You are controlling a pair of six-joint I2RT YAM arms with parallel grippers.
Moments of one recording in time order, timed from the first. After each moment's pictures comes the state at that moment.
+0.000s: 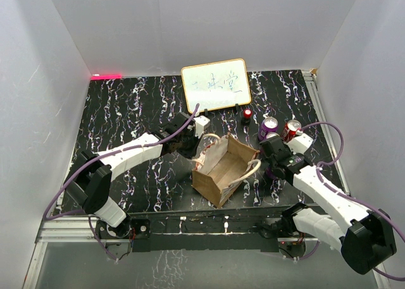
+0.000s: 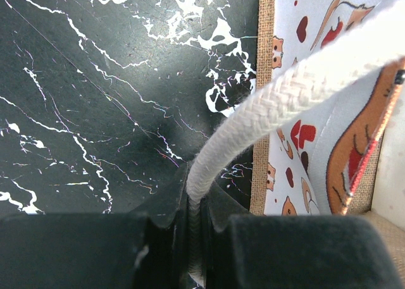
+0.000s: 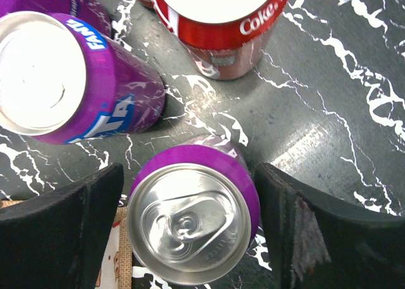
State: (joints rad) left arm -0.73 1.56 1.06 -0.43 0.10 -0.07; right arm 0.45 0.98 0.61 -0.71 0.68 1.04
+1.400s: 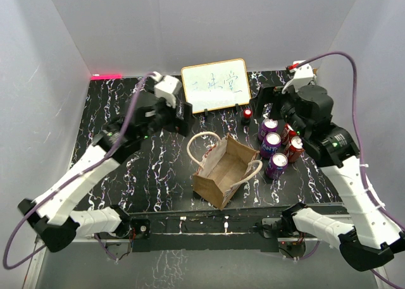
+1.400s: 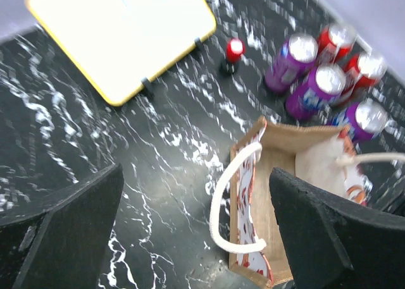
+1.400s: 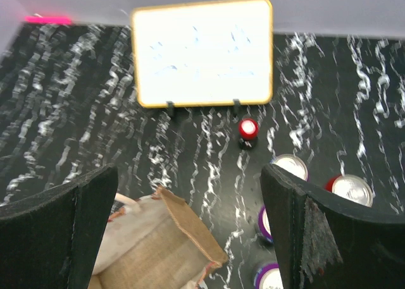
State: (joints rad) left arm -0.73 1.19 1.28 -0.51 -0.06 -0.14; right arm 0.44 1.00 1.37 -0.63 0.16 0.19
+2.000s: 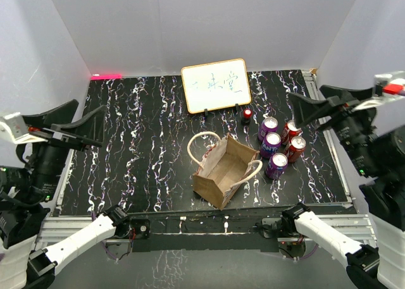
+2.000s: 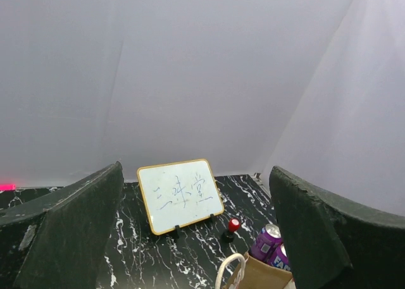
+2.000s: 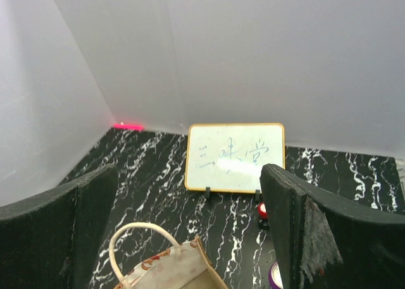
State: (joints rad) left arm -0.73 0.60 1.43 -0.45 -0.38 -0.15; right arm 0.44 0.80 1.65 -0.66 0.09 0.16
